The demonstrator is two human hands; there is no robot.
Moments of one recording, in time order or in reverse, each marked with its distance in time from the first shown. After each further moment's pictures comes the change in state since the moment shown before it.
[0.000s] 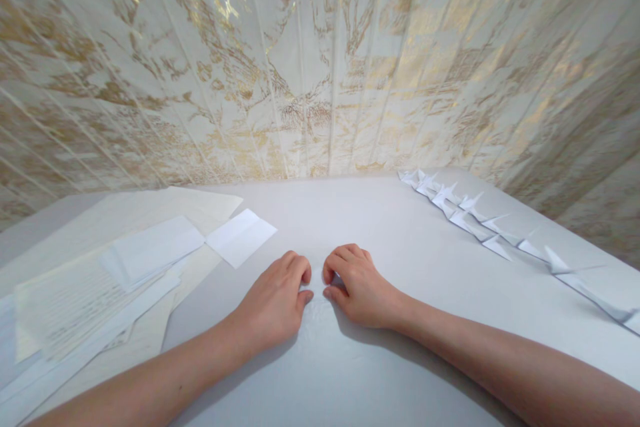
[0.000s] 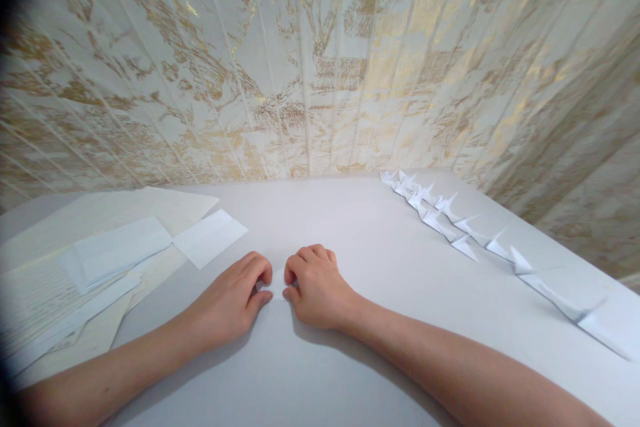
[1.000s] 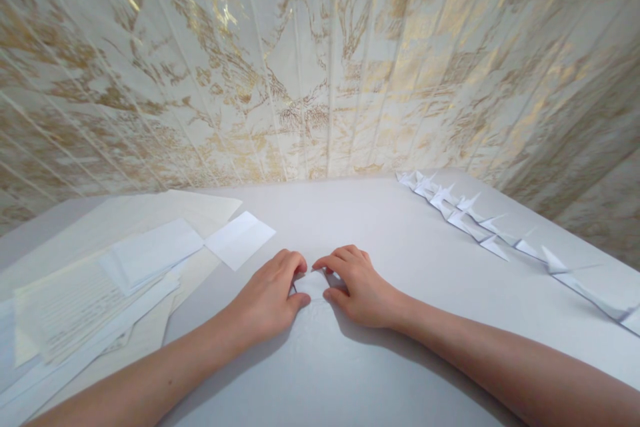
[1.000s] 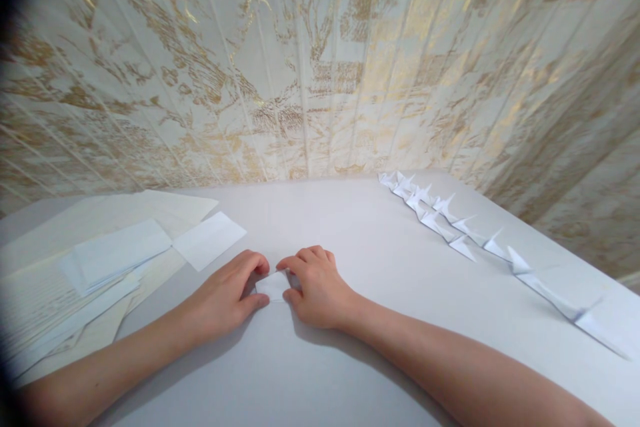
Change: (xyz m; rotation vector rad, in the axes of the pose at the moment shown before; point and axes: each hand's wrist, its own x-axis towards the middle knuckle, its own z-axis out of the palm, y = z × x) left_hand 0.002 -0.008 -0.005 -0.080 0.009 -0.025; right_hand 0.000 0.004 -0.001 0.023 -0.001 -0.011
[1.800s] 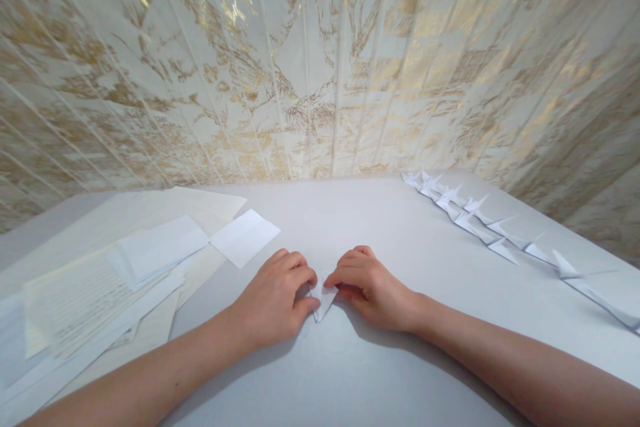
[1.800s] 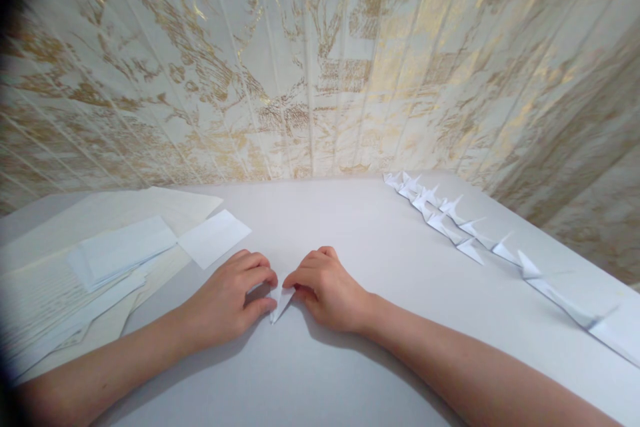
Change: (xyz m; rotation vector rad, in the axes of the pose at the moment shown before) left_hand -0.003 0.004 -0.005 0.153 0.030 0.227; right_hand -0.004 0.011 -0.008 0.042 0.074 -0.377
